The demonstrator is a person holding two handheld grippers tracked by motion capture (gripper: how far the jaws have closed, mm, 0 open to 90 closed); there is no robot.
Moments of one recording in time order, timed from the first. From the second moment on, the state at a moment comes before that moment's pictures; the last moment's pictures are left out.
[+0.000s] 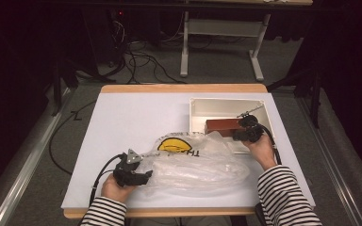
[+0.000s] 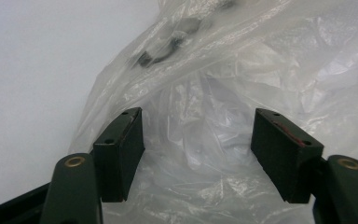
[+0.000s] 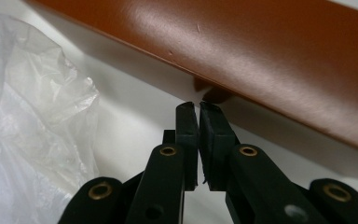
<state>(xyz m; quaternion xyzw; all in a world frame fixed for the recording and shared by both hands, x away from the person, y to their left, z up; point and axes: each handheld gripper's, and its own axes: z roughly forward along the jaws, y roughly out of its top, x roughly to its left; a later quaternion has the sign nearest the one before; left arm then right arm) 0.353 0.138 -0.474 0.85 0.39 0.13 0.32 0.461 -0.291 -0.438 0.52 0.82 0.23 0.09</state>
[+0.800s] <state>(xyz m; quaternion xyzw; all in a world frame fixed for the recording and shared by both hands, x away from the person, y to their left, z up) 0.353 0.138 -0.474 0.85 0.39 0.13 0.32 0.469 -0.273 -0.440 0.51 0.82 0.24 0.08</state>
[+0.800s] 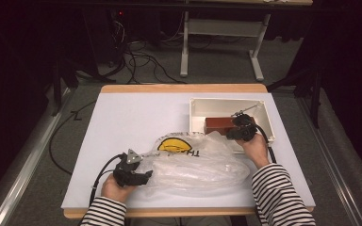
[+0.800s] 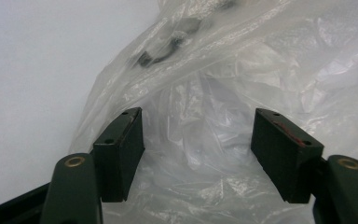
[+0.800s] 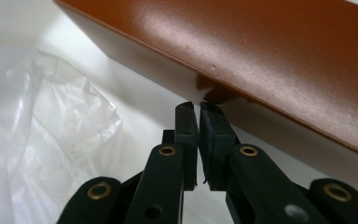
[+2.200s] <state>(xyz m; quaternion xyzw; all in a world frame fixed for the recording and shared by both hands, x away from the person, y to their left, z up) 0.347 0.143 -0.459 0.85 0.39 0.13 0.33 0.431 -0.303 -0.411 0.50 0.81 0.29 0.12</state>
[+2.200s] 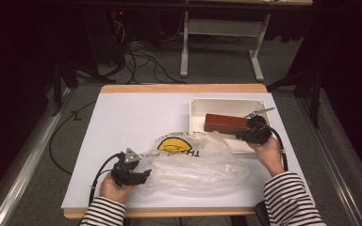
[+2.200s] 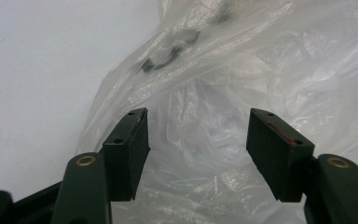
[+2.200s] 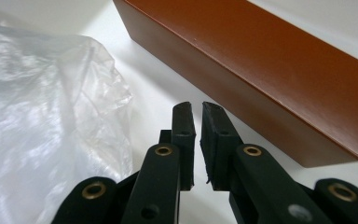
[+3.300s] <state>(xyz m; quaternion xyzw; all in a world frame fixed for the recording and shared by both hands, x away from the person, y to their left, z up) 0.331 0.162 -0.420 0.84 0.37 0.14 0.37 0.352 -0.324 -0.391 0.46 0.79 0.37 0.14</state>
